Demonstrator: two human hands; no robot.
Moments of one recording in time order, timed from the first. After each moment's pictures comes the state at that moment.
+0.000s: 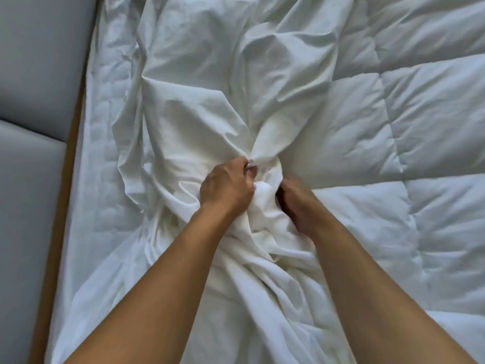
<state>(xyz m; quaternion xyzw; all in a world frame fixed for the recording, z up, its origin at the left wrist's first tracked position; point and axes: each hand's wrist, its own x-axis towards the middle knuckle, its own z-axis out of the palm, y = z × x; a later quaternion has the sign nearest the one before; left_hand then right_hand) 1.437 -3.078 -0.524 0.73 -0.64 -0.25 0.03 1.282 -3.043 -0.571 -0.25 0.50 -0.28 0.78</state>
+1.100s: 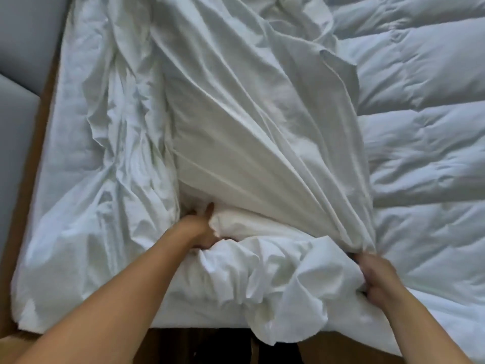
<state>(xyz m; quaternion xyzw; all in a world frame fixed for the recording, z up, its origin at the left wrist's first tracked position) 1.387 -2.839 -0.554 0.60 -0.61 -0.33 -0.40 1.024 -2.719 -0.566 -0.03 0.83 -0.16 0.54</state>
